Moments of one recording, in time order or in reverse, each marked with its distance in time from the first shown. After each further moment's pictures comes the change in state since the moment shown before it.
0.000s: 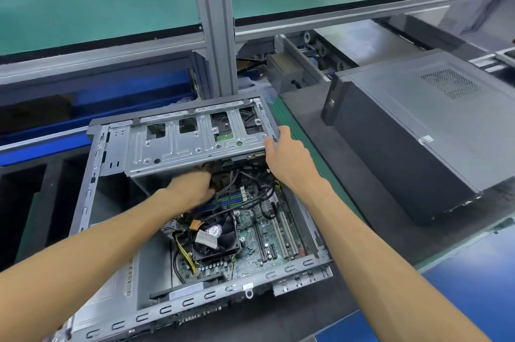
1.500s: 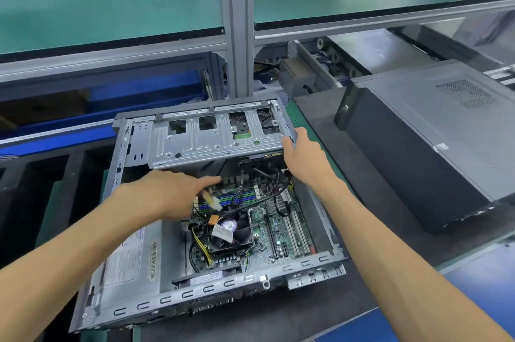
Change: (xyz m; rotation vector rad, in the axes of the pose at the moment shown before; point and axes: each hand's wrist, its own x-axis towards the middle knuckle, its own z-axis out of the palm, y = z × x) left_hand -0.112 -0.010 -0.077 0.327 -0.203 0.055; right_hand 0.005 0.005 0.004 0.052 -0.011 -0.003
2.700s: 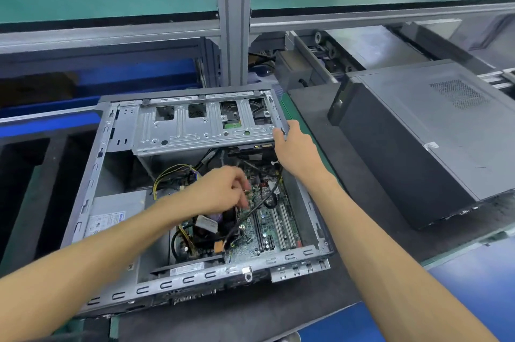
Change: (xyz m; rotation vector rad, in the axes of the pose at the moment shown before) left_hand 0.053 0.073 0.018 -0.939 0.154 0.207; right_hand 0.003 0.004 0.000 0.030 -0.014 -0.006
